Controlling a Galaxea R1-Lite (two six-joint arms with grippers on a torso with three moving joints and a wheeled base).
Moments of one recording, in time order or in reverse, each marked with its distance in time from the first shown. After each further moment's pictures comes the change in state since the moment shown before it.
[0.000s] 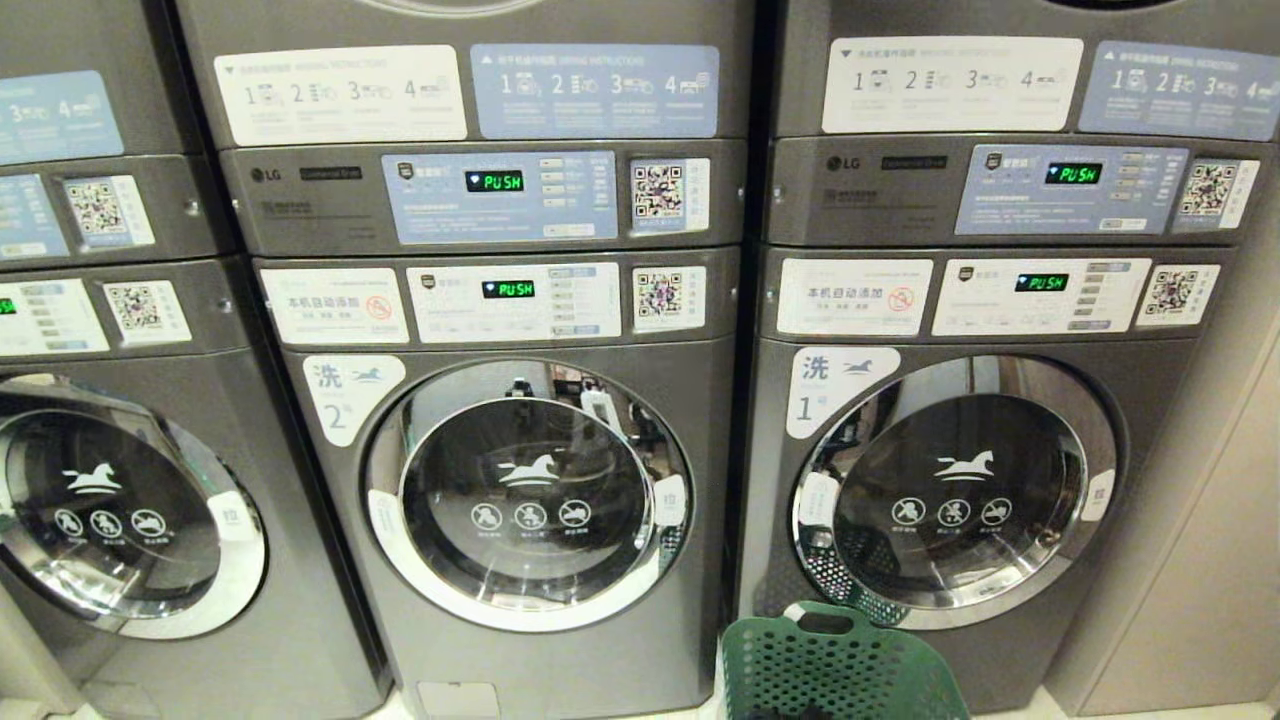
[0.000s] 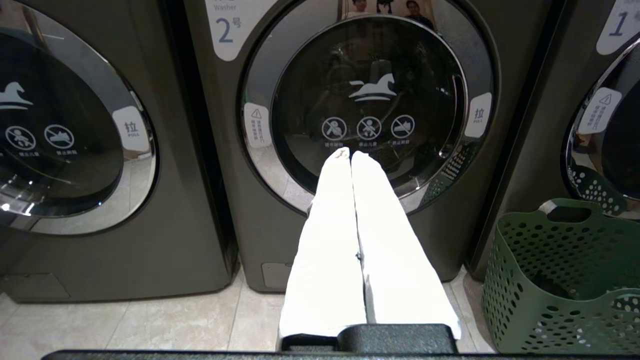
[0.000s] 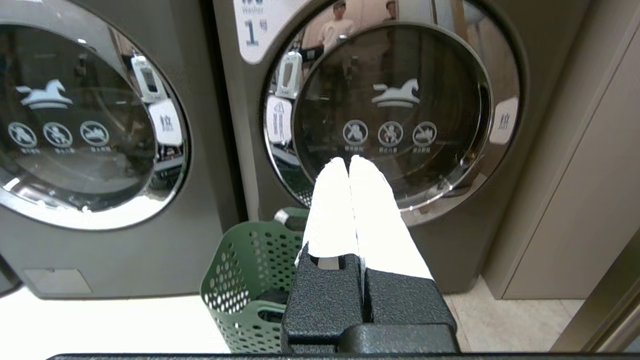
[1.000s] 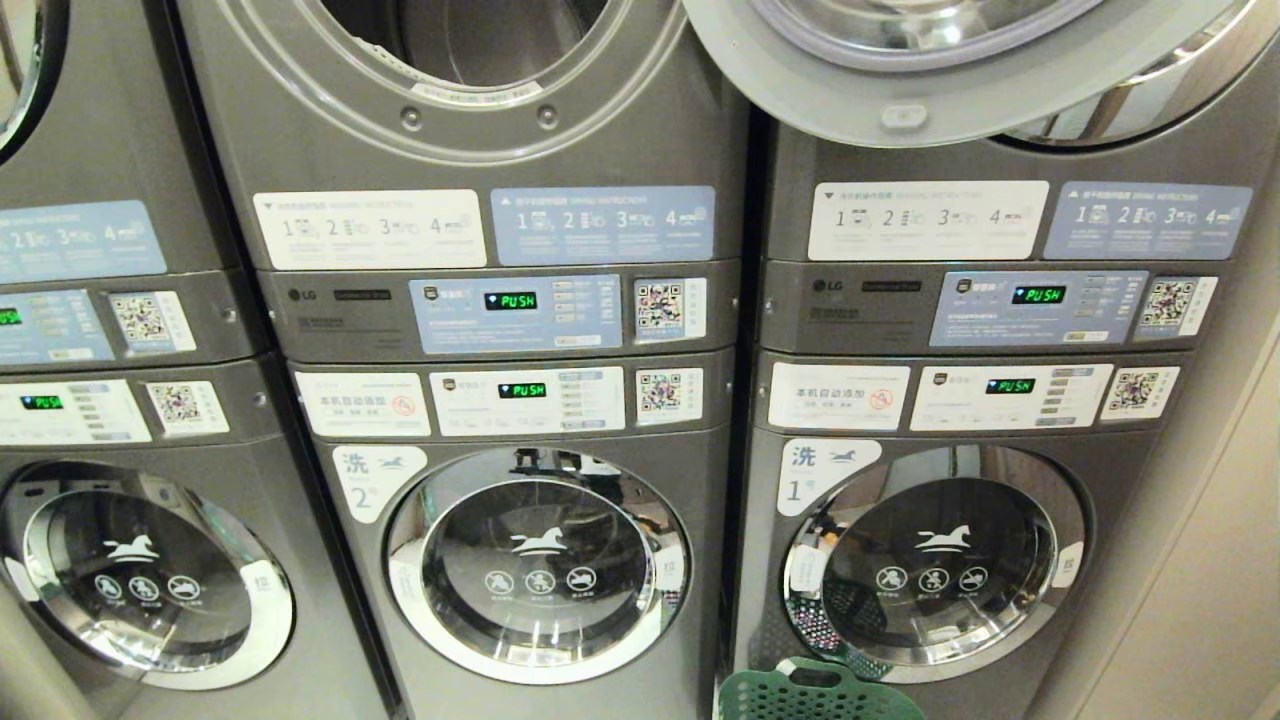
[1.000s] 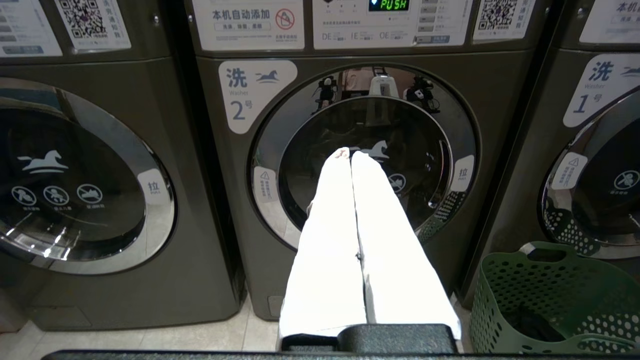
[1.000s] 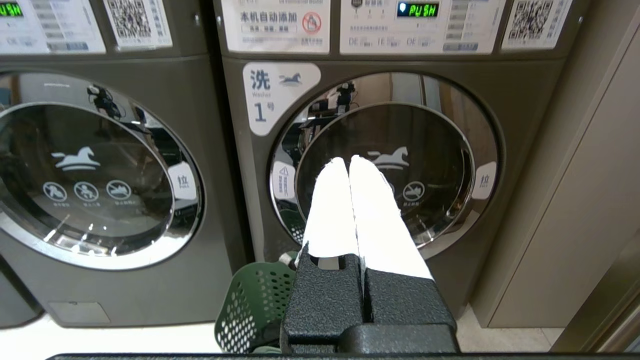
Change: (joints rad) left arm 0.000 0.000 -0.001 0.000 -0.001 0.003; right arm 0.000 0.000 0.000 0.000 0.000 0.000
